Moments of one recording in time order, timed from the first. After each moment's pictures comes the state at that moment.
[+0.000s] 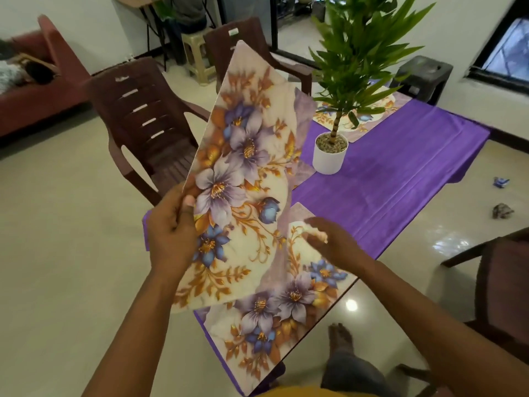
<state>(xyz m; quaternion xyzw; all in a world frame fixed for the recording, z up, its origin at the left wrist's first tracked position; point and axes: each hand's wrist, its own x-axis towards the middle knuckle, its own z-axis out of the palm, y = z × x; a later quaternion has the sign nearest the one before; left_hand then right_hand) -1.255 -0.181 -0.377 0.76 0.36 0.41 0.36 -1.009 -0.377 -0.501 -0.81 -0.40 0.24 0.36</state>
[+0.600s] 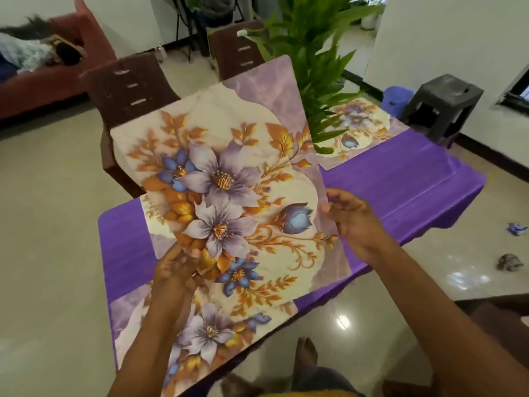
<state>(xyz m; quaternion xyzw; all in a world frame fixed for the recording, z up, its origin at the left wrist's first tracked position) -1.105 -0.305 -0.442 0.48 0.40 0.39 0.68 -0.770 -0.427 -0.416 -0.56 -0.24 0.45 0.65</state>
